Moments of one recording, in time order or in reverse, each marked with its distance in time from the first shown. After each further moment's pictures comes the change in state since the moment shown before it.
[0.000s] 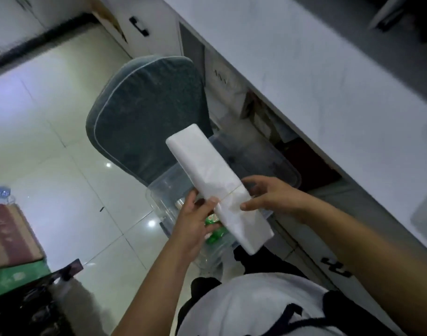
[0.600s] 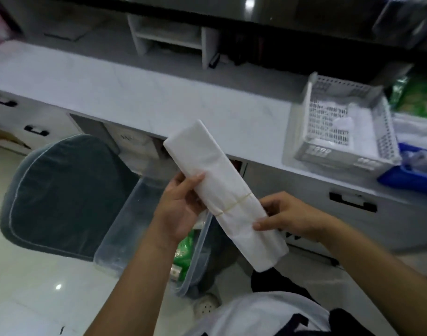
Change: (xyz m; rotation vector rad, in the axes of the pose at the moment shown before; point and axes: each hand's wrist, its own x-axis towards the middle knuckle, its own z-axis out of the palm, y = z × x) left_hand -0.075 0.034 0.140 0.001 -0.674 -0.048; right_hand -0.229 0.113 0.021 0.325 0.410 -0.249
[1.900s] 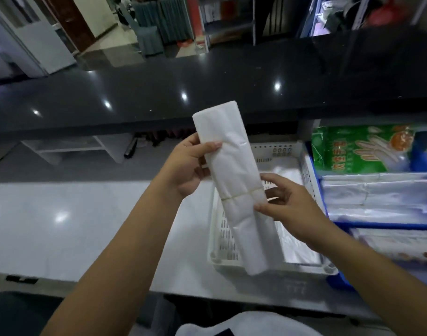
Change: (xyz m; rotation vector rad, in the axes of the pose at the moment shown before) left_hand 0.360 -0.036 0.343 0.619 -0.168 -0.016; right_hand 0.011 0.000 -0.361 0.319 0.635 -0.315
